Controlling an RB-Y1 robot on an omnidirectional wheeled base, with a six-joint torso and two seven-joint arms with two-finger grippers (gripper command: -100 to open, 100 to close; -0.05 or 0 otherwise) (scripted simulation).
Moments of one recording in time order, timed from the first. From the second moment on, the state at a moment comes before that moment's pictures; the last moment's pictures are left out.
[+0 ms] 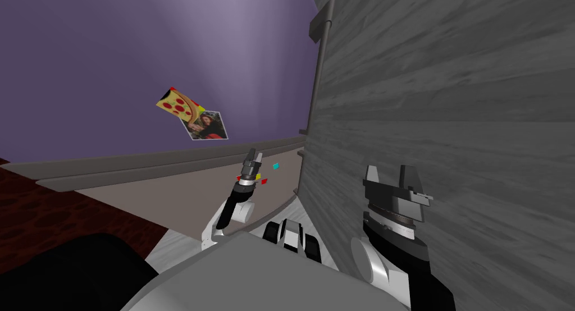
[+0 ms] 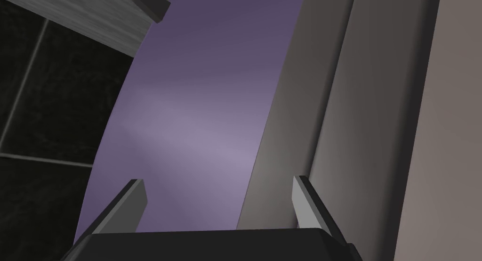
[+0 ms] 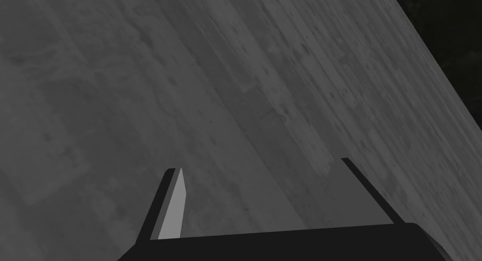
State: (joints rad) left arm 0.41 0.12 -0.03 -2.27 -0.01 -0.51 -0.10; right arm 0.48 0.02 0.03 -2.39 -0.06 -0.53 0.08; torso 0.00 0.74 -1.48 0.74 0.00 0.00
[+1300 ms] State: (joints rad) left arm 0.14 0.18 -0.08 -2.05 -0.05 -0.27 -0.13; right arm 0.48 0.02 0.03 -2.39 -0.06 -0.53 0.08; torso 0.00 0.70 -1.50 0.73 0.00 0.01
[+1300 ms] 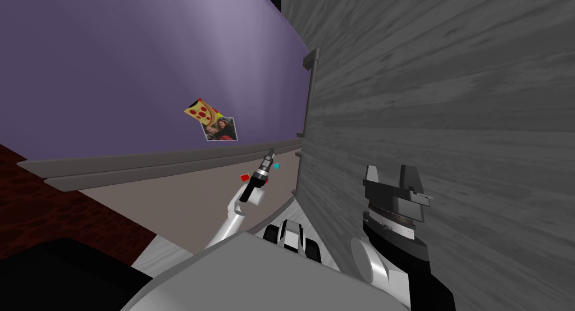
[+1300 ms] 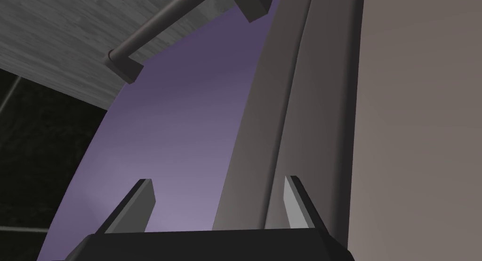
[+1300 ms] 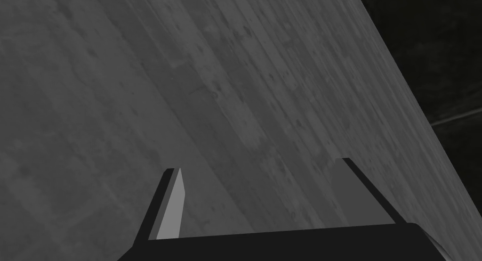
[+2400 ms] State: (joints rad) left arm -0.05 0.17 -0.12 -1.87 -0.09 -0.10 -0.16; right arm 0.48 0.02 0.03 -2.39 -0.06 -0.53 0.08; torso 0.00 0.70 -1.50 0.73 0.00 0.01
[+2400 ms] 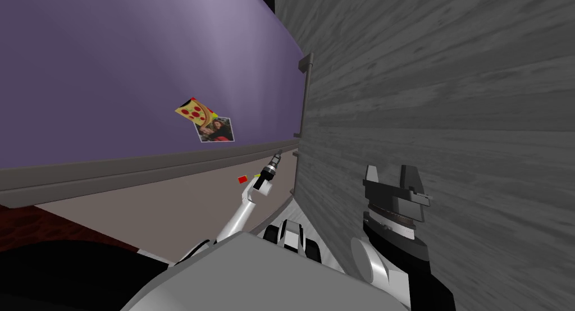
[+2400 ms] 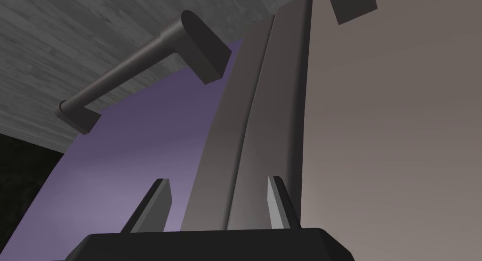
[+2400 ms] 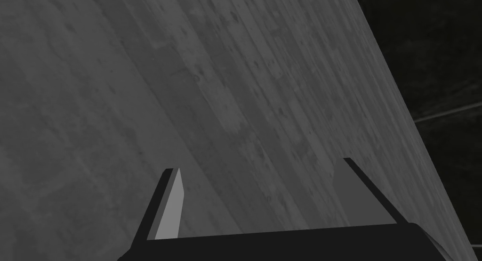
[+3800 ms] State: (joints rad) left arm -0.38 0.11 -0.16 -1.56 -0.14 0.19 -0.19; right arm 0.48 0.02 0.03 -2.39 -0.06 -0.53 0.08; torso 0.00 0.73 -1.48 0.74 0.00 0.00
